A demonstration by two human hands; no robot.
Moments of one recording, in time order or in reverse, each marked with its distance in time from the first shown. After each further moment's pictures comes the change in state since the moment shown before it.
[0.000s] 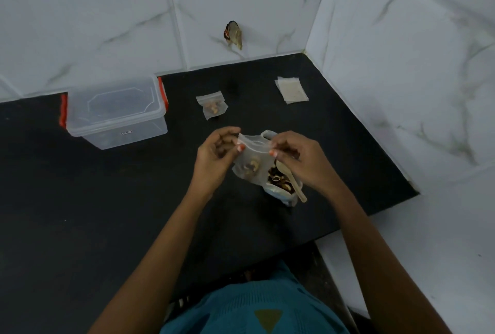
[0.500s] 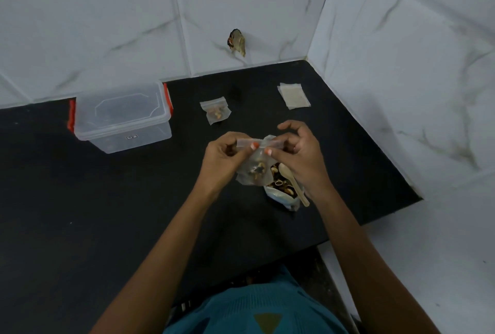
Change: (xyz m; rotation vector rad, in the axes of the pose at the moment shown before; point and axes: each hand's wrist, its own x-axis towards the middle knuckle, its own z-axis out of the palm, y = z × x) left_hand -0.001 0.025 0.005 -0.028 -0.073 -0.019; right_hand 0.003 -0.016 0.015 0.451 0.194 0.054
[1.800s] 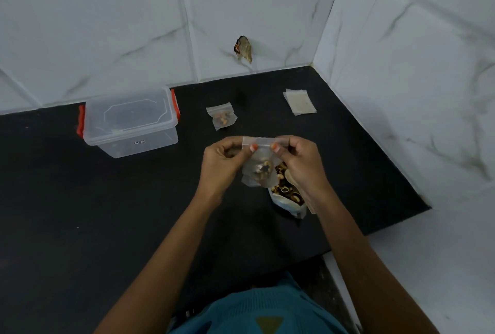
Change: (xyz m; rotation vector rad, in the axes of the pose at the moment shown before) left_hand 0.001 0.005 -0.005 -0.105 0.103 -0.049; right_hand 0.012 0.000 0.015 -0.092 0.052 0.137
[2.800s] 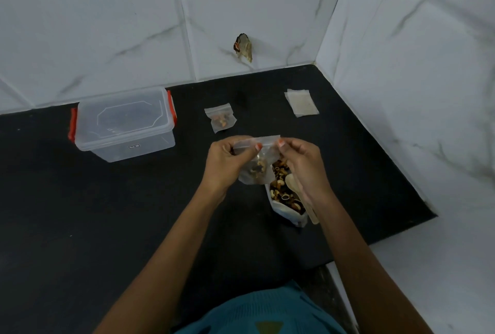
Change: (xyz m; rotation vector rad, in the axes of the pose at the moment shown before) left_hand 0.029 -0.005 0.004 0.084 -0.011 -0.077; right_hand 0.019 0.007 -0.005 0.189 -0.012 0.059
